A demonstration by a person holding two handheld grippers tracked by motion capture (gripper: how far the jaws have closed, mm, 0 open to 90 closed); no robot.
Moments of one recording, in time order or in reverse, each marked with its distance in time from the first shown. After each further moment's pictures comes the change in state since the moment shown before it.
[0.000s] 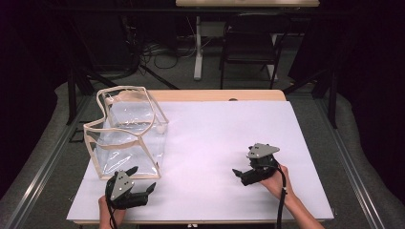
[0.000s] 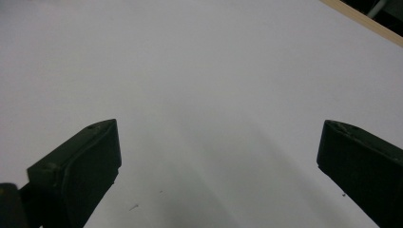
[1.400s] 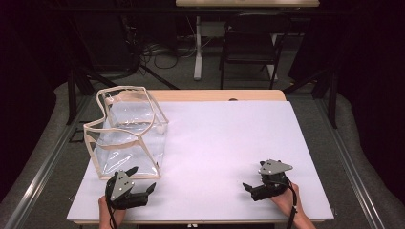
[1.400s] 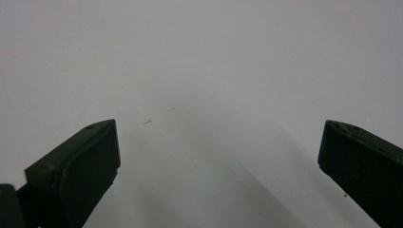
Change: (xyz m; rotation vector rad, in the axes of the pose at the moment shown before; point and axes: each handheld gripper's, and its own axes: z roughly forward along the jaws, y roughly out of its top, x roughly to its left) left arm 0.000 0.000 0.000 0.000 0.000 0.002; right arm 0.012 -0.053 -0.019 0.016 -0.029 0.077
